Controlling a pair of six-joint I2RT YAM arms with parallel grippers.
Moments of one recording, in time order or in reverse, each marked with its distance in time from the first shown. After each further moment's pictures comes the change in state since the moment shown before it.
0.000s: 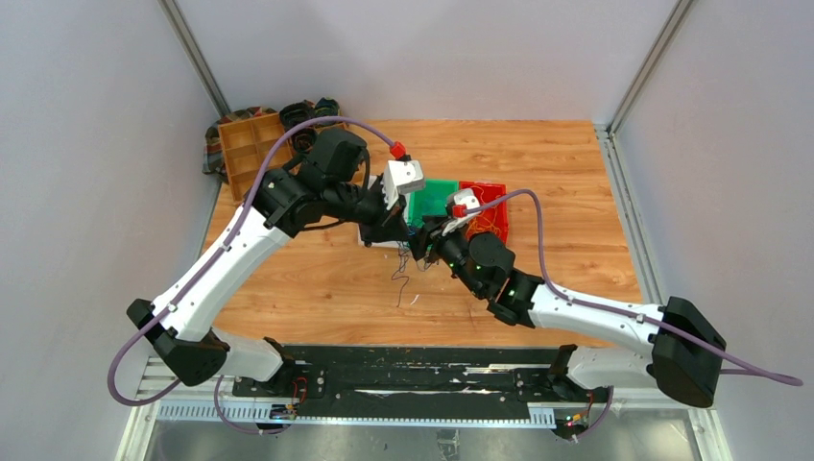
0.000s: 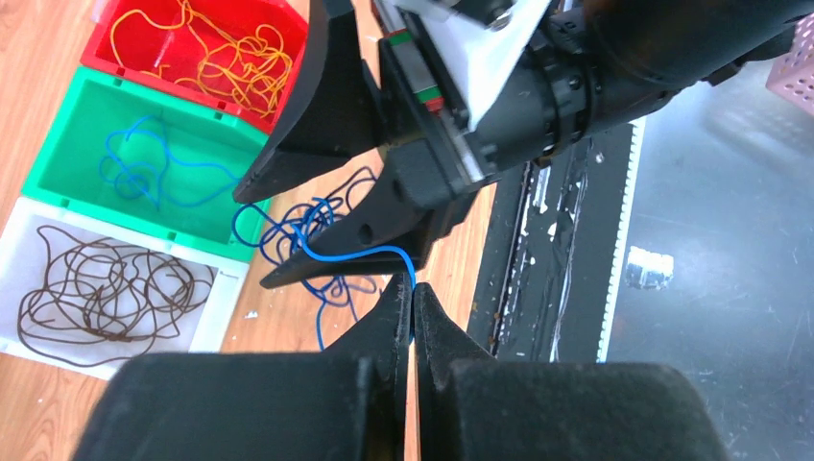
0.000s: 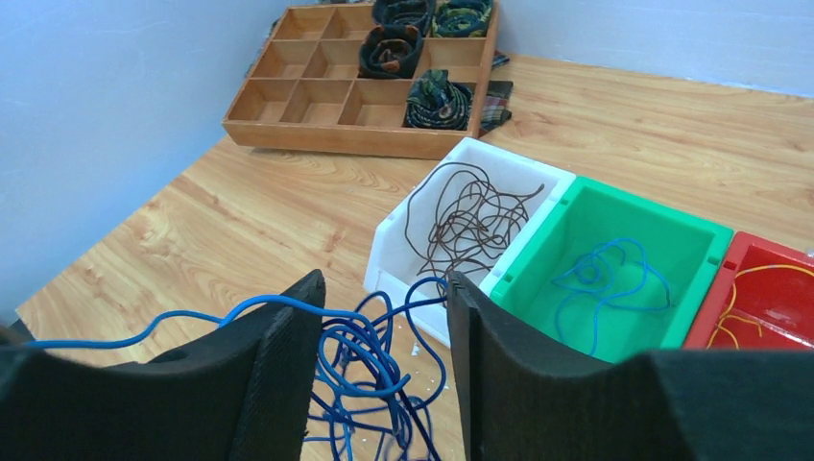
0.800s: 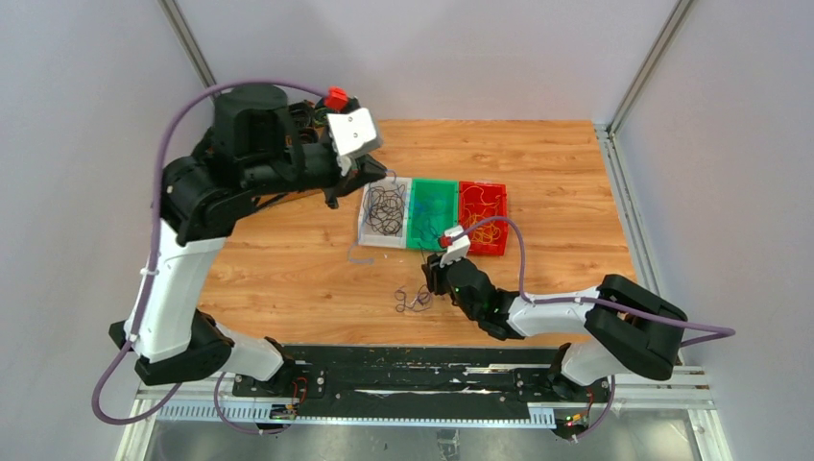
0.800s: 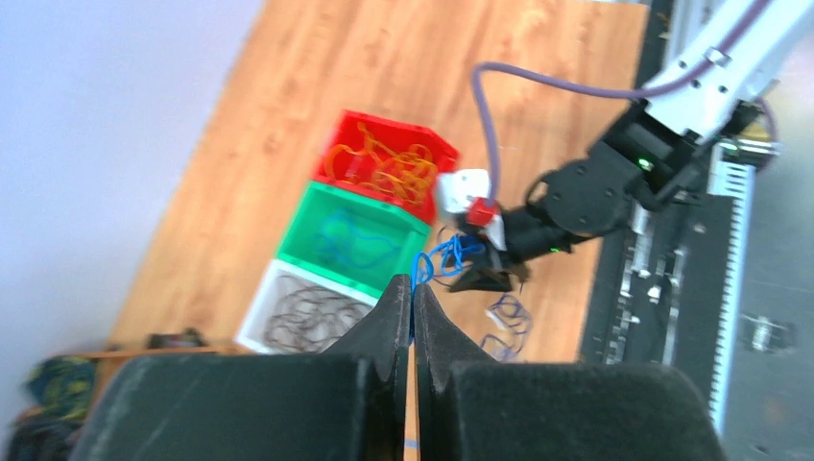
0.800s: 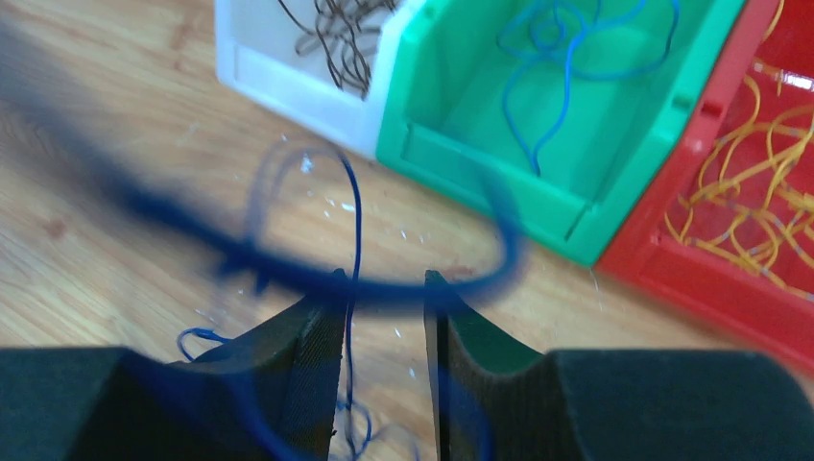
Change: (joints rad) left arm -0.007 0.033 0.539 -0.161 -0.175 0.117; right arm 0.000 0.218 -0.227 0.088 0.078 0.100
